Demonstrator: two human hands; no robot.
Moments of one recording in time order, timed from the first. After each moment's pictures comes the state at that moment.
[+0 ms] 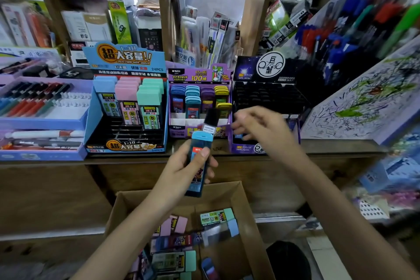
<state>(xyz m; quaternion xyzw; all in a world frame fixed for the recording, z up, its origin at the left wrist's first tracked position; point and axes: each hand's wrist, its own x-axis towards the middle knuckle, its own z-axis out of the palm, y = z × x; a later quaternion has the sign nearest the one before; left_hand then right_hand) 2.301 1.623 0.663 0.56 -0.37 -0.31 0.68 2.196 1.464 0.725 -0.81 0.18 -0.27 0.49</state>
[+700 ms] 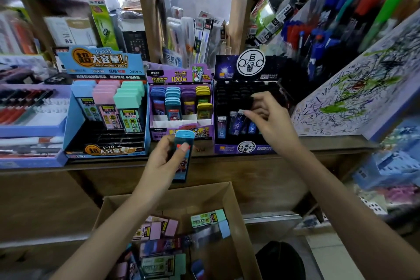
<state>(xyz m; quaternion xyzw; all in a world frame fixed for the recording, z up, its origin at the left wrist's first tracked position) 2.310 1.599 0.651 0.62 -0.38 -0.19 0.66 2.184 1.384 0.701 -0.85 0.18 -0.34 0.35</state>
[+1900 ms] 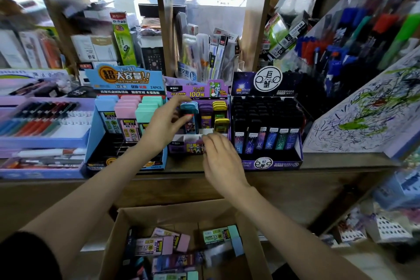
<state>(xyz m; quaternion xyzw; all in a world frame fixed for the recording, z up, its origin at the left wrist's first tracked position) 2.424 1.556 0.697 0.73 -0.50 0.02 0.46 2.264 1.480 0.647 -0.95 0.15 -0.27 0.03</state>
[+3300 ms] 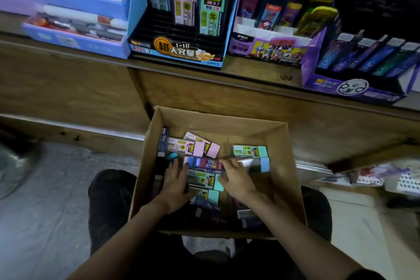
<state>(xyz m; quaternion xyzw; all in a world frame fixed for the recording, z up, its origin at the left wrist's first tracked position) 2.298 1.752 0.406 0.87 -0.29 -0.37 0.15 2.208 1.570 0.410 -0.92 0.22 0.15 0.28</state>
